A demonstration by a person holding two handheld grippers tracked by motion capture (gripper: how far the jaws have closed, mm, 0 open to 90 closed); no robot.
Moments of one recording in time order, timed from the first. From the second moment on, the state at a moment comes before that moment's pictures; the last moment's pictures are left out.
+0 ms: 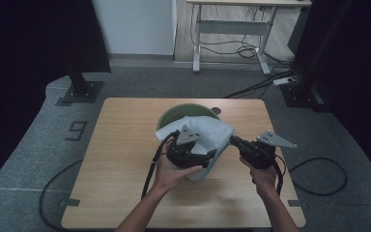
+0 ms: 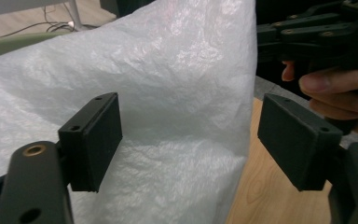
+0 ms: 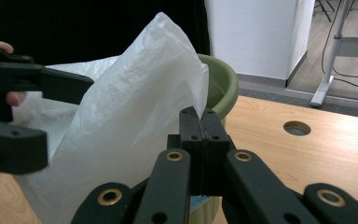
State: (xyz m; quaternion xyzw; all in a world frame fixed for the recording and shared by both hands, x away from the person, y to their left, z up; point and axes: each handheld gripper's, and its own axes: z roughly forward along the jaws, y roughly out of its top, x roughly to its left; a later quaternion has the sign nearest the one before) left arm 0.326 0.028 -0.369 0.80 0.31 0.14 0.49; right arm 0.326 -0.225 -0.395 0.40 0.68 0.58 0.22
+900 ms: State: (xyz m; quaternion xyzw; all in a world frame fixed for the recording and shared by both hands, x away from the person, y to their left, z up) left arm 0.344 0.044 -0.365 0.79 0.30 0.07 0.52; right arm 0.322 -0.228 -0.392 0.38 0.68 0.58 0.21
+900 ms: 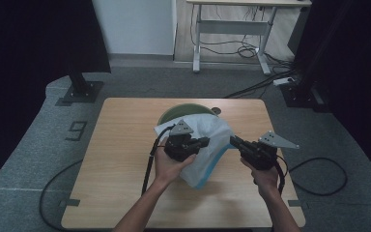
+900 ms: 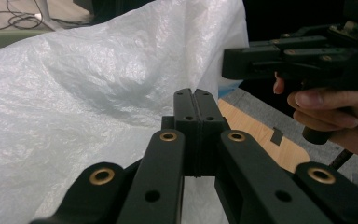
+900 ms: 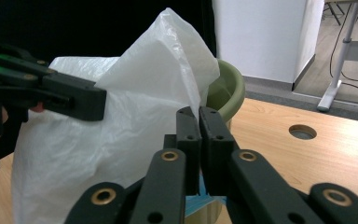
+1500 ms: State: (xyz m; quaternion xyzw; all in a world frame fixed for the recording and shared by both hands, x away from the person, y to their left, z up) left arm 0.361 0.076 -0.356 0.75 0.34 0.04 0.56; right arm 0.287 -0.242 -0.410 0.38 0.69 0.58 0.23
